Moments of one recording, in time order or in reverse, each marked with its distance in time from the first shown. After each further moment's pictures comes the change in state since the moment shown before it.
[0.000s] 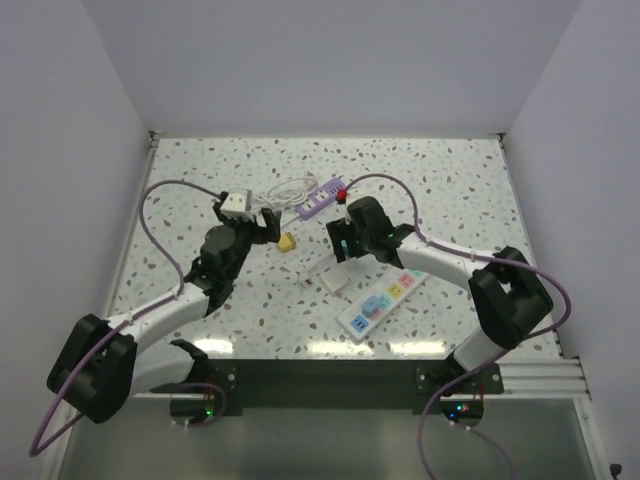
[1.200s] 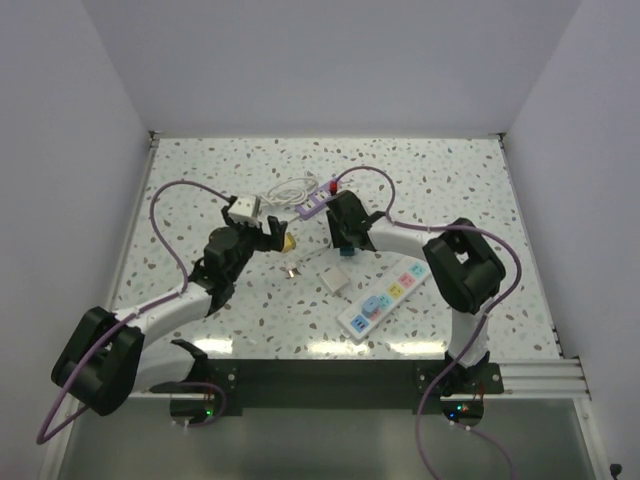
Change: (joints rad) left arm 0.035 0.048 -0.023 -0.003 0.116 0.010; right arm 0.002 0.324 0.222 -0.018 0.201 0.130
